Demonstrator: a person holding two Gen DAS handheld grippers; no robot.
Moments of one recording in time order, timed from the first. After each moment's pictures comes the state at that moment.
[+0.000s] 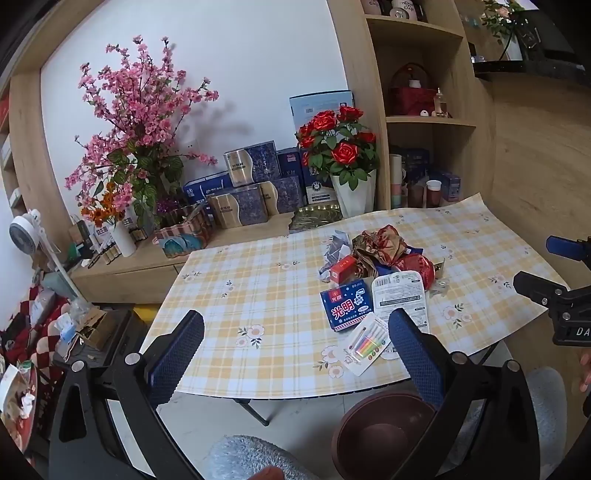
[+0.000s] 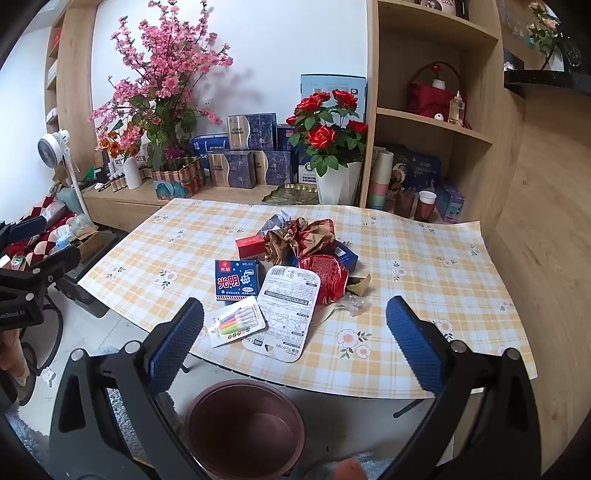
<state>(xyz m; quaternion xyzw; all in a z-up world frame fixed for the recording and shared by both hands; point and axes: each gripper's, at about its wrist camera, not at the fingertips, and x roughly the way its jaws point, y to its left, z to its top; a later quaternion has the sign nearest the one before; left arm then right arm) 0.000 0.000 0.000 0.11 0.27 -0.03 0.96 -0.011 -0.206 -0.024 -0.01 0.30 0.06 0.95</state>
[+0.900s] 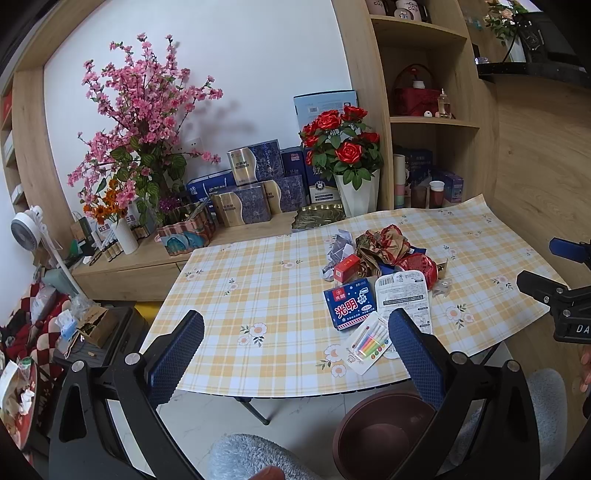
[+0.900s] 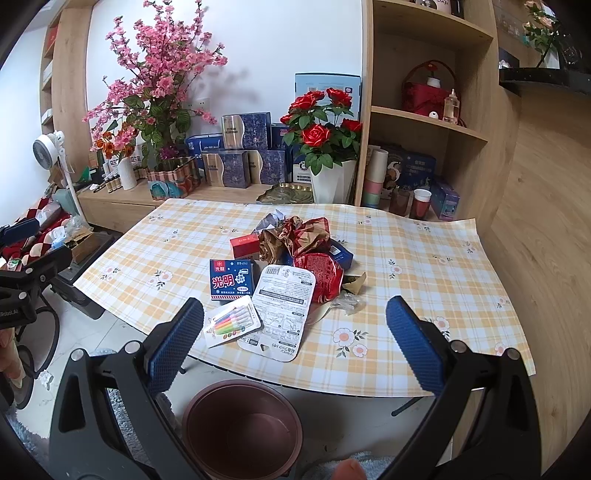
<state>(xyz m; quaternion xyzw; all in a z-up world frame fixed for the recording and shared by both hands) -0.003 0.008 -0.001 0.10 0.27 -0.03 0.96 -0.011 -0.211 -0.024 -0.01 0.30 0.05 0.95</state>
